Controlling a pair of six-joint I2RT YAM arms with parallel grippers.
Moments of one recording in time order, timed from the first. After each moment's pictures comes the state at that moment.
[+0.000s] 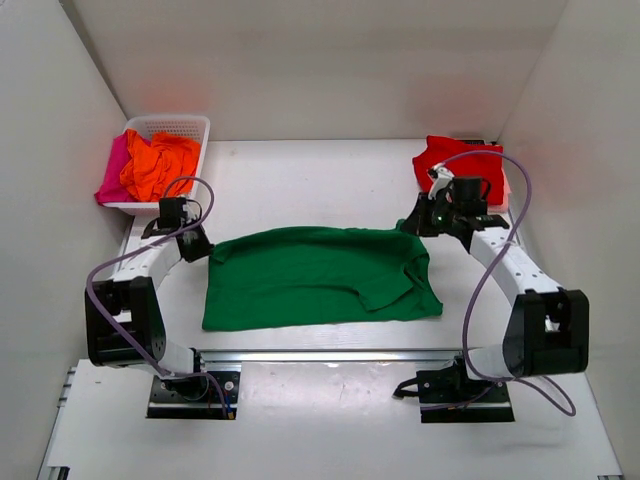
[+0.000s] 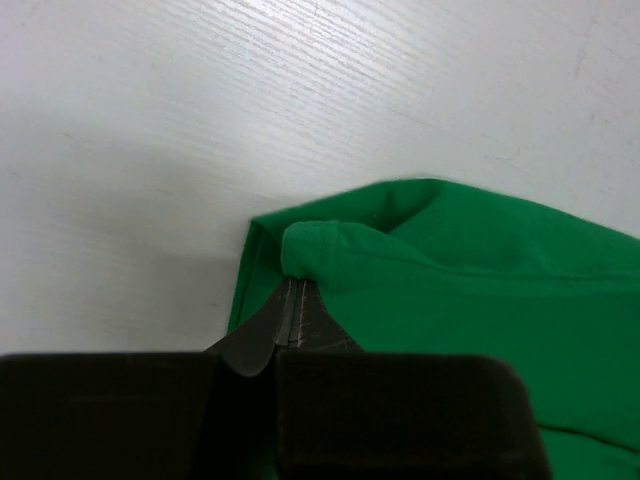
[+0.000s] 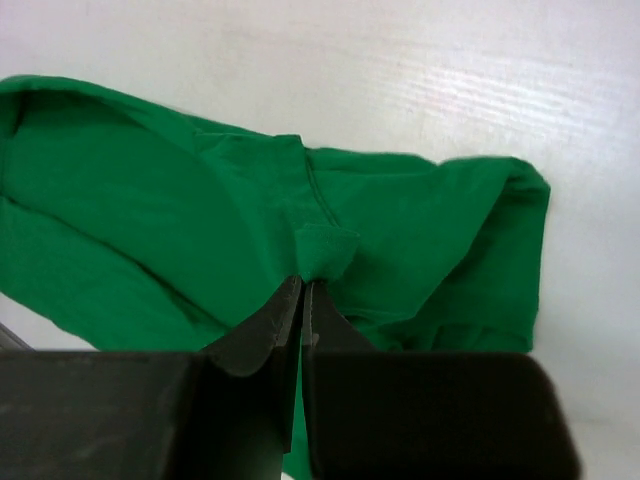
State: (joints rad) left arm 0.09 1.46 0.84 -0.33 0.07 -0.37; right arm 0.08 1.41 0.98 -0.29 -0.50 0.16
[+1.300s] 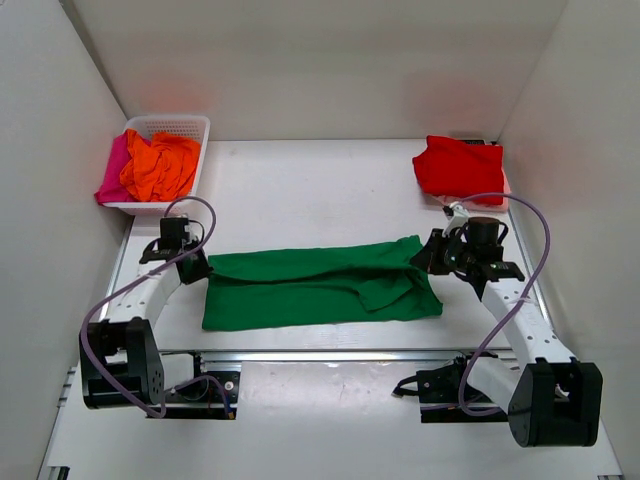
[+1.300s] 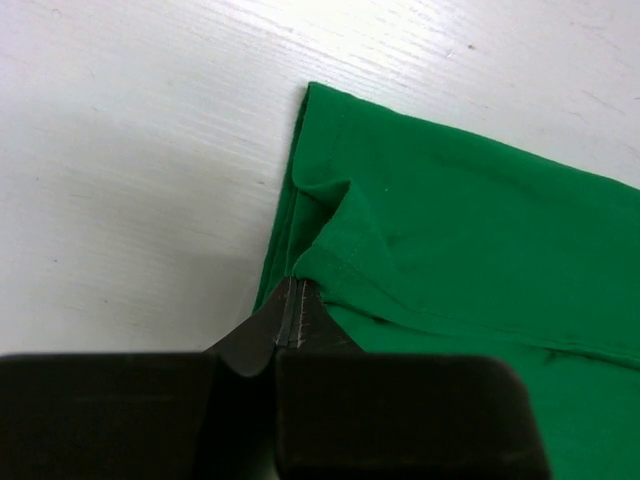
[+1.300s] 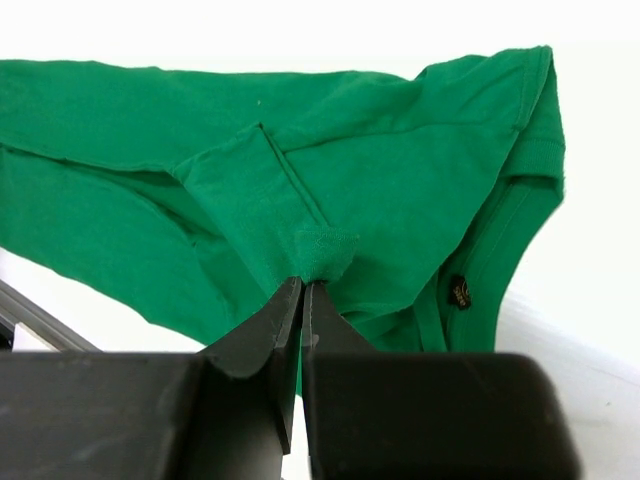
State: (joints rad) left arm 0.06 1.22 0.68 -0.45 0.00 -0.34; right arm 0.01 1.04 0.64 -0.31 -0.54 0.19
